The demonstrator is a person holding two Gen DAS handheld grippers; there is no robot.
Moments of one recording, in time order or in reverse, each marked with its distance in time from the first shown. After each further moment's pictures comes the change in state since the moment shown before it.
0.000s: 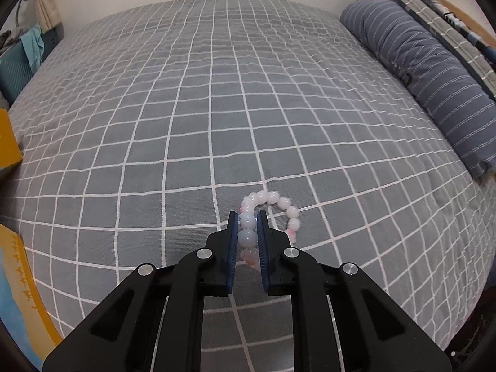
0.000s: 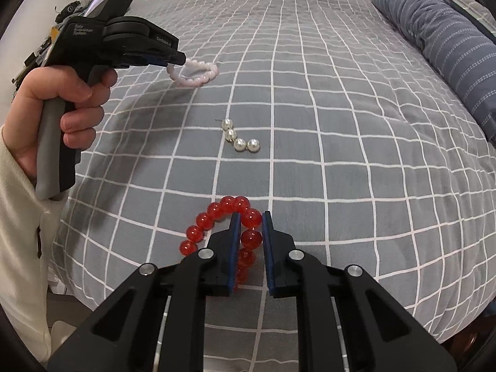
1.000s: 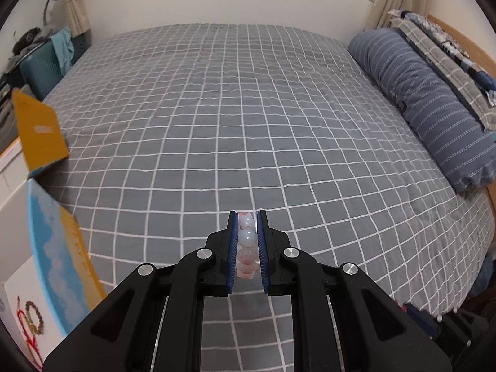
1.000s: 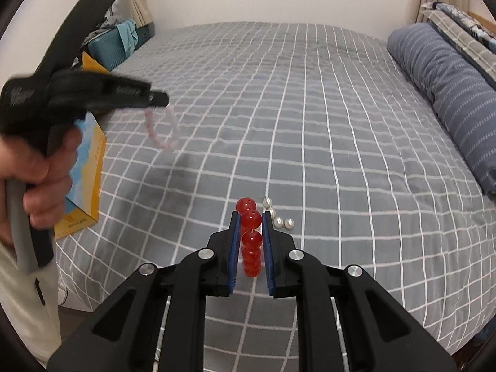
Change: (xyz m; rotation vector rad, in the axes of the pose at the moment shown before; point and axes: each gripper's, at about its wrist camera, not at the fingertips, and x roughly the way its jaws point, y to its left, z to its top) left arm -0.110 0.029 -0.015 -0.064 -0.079 0.042; right arm -0.048 0.040 0.051 -0.076 -0.168 0.035
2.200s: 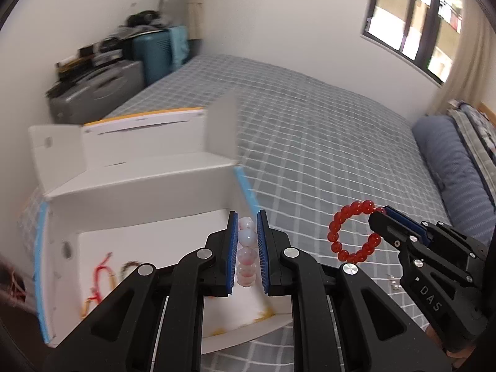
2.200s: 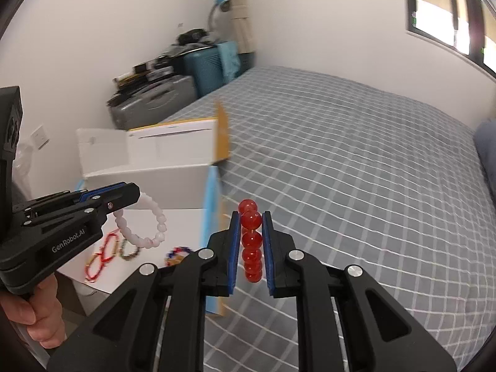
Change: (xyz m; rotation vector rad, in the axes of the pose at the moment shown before) left arm -0.170 0.171 -0.059 -0.316 -0.186 0.218; right arm -0.026 0.209 0.119 -0.274 -0.150 0.288
